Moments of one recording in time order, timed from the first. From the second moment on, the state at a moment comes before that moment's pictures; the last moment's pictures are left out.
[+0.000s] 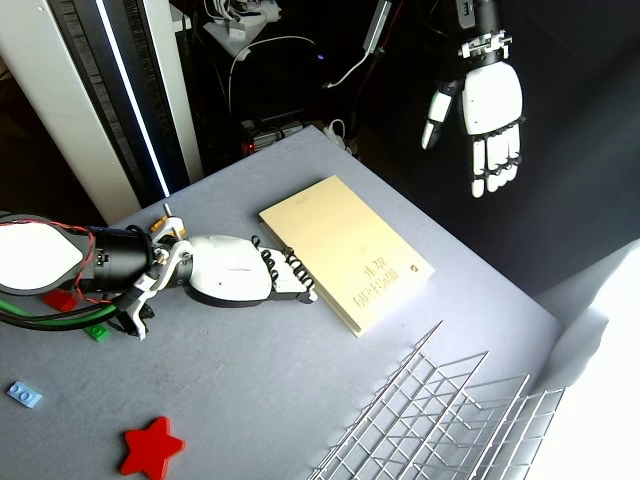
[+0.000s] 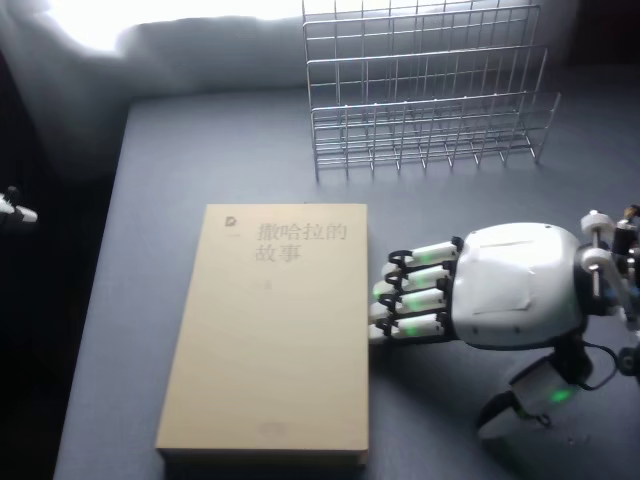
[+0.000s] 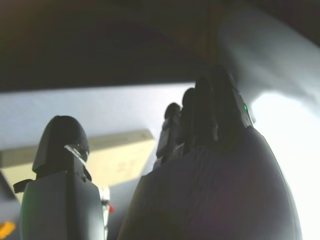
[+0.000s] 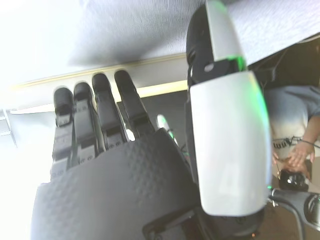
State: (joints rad) left arm 0.24 -0.67 1.08 0.23 0.43 0.90; right arm -0.52 -1.19 1.24 -1.26 0.41 -0.23
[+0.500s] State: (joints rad) left arm 0.21 -0.69 1.14 0.18 0.47 1.03; right arm -0.48 -1.28 1.28 -1.25 0.38 -0.22
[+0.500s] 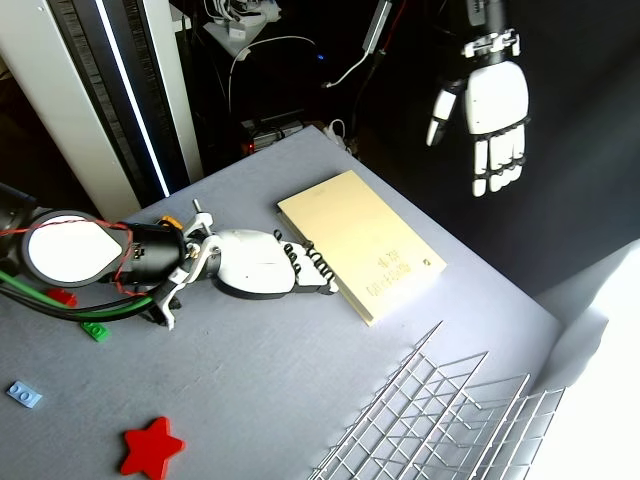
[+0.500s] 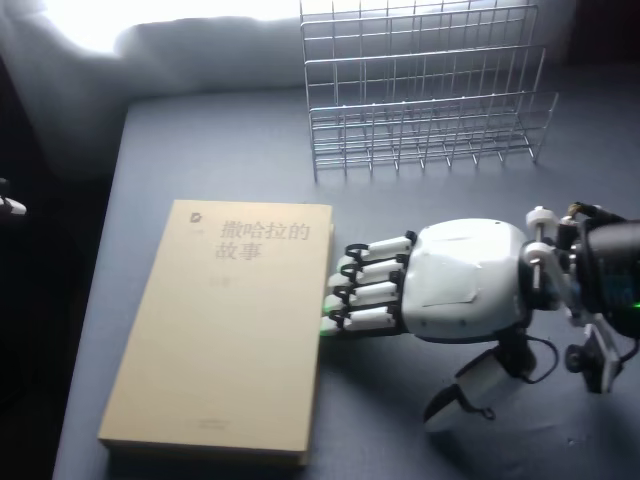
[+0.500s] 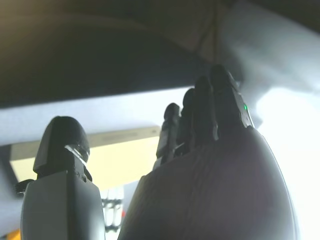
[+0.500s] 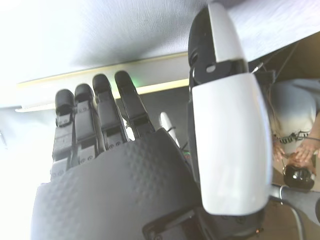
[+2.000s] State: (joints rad) left arm 0.15 -0.74 1.24 0.04 0.57 1.12; right arm -0.44 -1.41 1.44 -1.24 0.42 -0.19
